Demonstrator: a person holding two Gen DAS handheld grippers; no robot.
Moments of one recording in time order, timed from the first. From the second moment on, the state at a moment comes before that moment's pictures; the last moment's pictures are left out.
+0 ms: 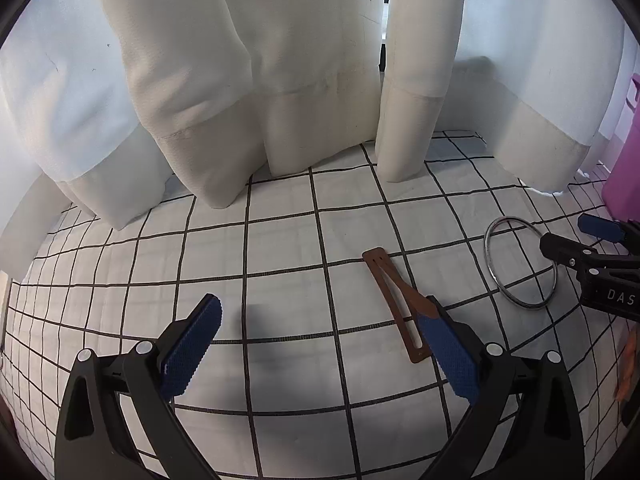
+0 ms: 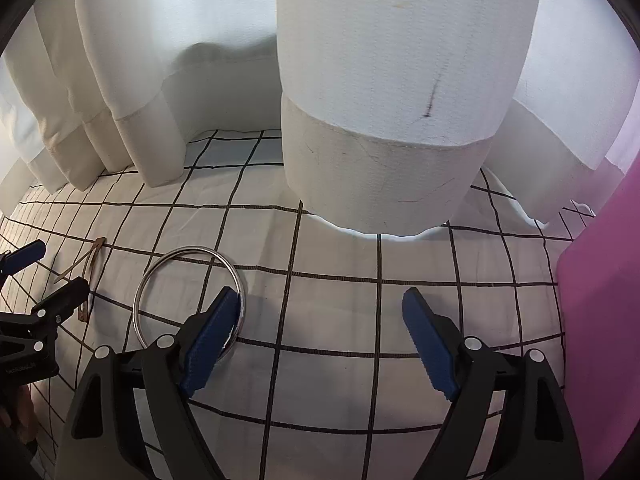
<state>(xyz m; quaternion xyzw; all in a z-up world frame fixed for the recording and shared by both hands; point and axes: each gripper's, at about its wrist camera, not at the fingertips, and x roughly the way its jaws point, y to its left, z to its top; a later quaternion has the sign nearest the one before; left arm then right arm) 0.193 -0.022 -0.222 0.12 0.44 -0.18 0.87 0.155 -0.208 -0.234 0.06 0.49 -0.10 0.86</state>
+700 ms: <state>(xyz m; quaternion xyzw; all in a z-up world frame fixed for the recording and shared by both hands) 0.194 -0.031 -0.232 0.12 0.44 -0.20 0.87 0.177 -0.144 -0.240 0.01 0.50 0.02 0.87</state>
